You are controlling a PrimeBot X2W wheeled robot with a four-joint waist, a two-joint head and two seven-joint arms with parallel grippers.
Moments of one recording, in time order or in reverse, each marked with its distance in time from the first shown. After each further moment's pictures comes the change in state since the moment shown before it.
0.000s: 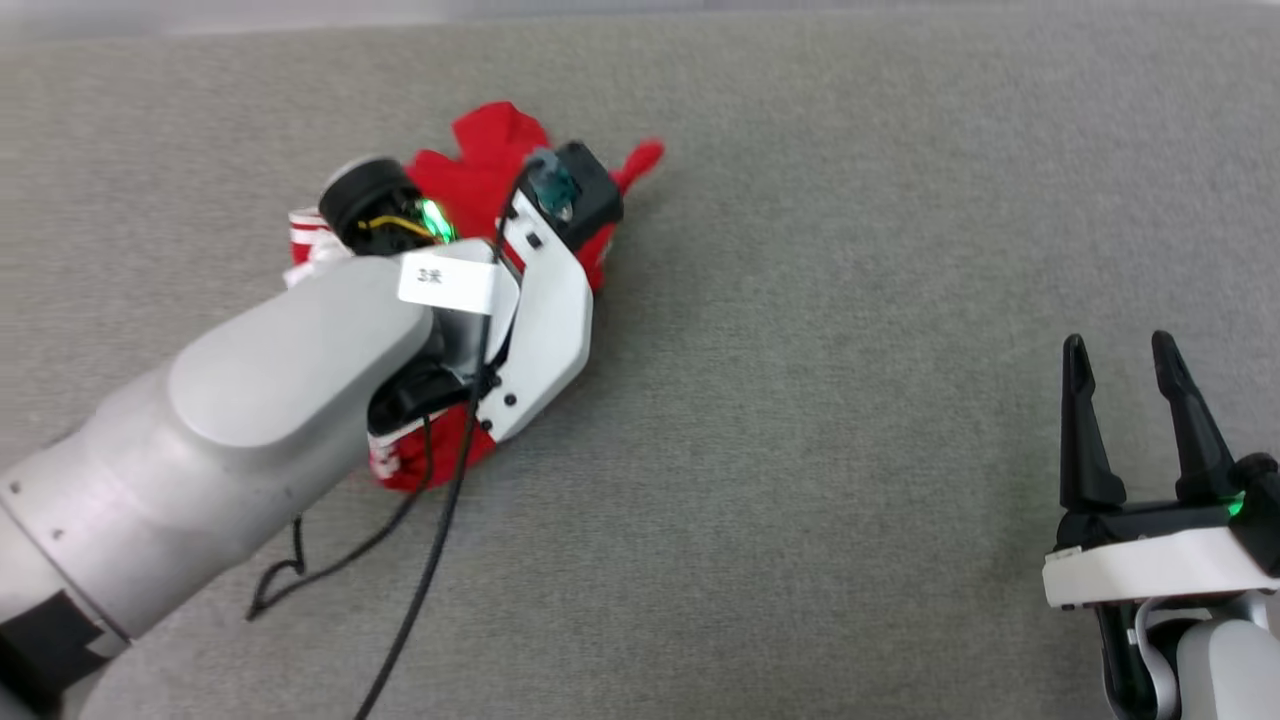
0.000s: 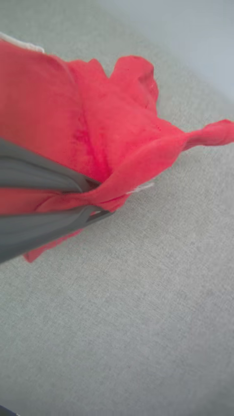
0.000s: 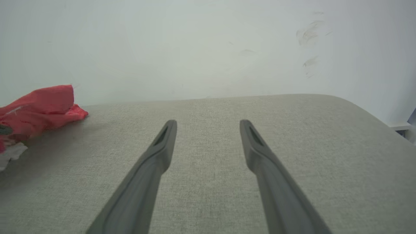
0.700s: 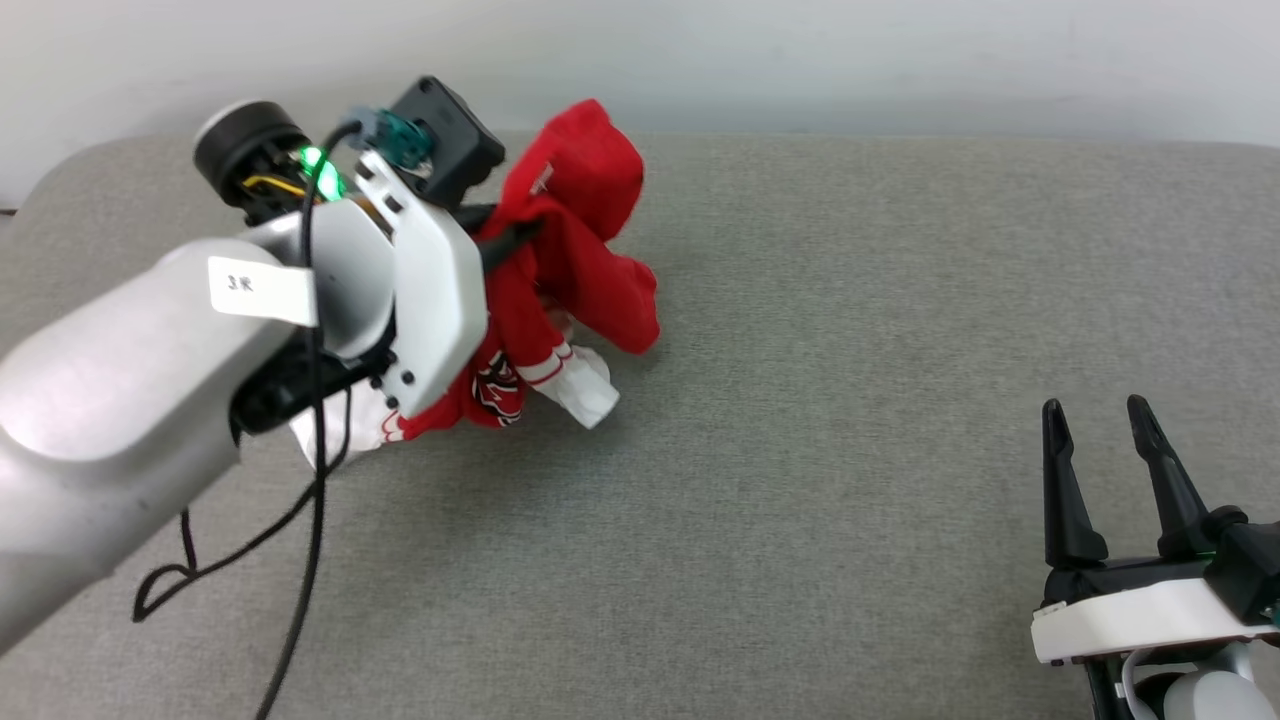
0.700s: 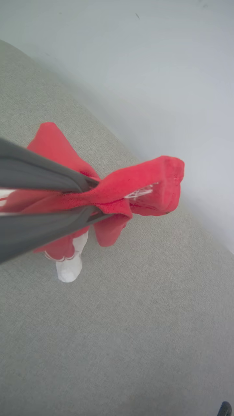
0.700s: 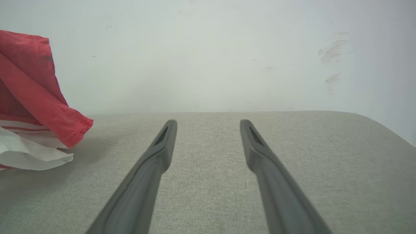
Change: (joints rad) left arm -0.024 0.203 0.032 -0.182 -0.032 0.029 -0.195; right arm 0.087 0.000 0.010 0.010 -0.009 0.000 0.000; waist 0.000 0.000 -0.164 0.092
